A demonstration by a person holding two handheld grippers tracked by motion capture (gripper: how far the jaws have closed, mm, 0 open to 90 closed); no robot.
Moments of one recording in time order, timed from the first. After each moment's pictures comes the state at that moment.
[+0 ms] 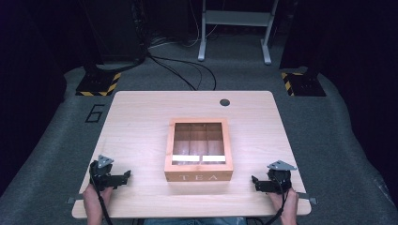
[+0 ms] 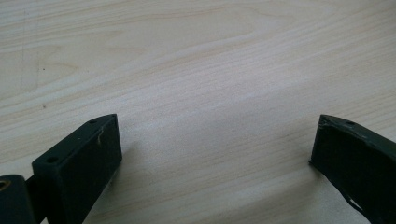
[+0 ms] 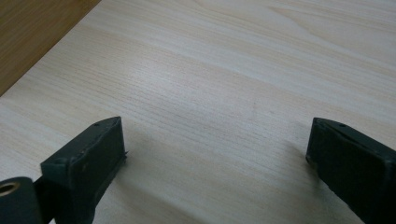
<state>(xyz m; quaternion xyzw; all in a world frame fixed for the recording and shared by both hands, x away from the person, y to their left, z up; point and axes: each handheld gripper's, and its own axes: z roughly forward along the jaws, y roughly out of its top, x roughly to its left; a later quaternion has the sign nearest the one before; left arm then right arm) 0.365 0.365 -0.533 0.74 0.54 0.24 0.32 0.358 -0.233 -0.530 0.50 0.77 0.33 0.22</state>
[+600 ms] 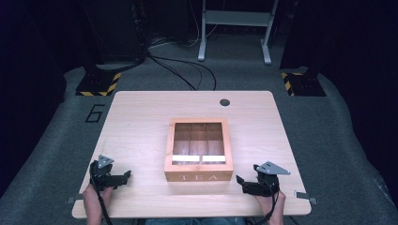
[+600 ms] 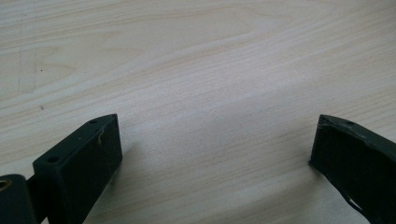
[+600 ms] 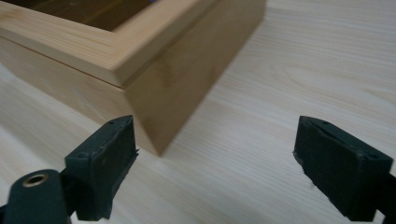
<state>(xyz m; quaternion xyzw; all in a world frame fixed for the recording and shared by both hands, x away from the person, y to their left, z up) 0.365 0.365 -0.532 0.74 0.54 0.24 0.32 0.335 -0.180 -0.497 0.44 0.75 0.45 0.19</state>
